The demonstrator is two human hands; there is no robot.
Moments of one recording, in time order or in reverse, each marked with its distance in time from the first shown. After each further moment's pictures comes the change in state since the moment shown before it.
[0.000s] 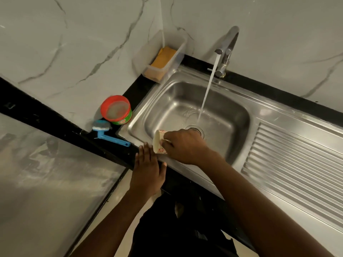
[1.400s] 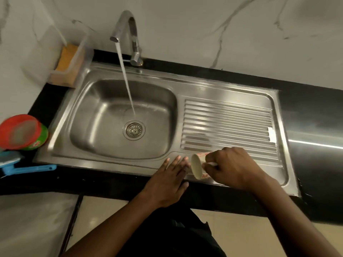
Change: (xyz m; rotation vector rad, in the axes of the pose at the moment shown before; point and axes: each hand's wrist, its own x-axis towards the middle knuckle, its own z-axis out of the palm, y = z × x) left_hand -0.040 0.174 0.051 0.164 -0.377 1.000; right_hand -0.269 0.112 -0.038 -0.141 -0.091 0.486
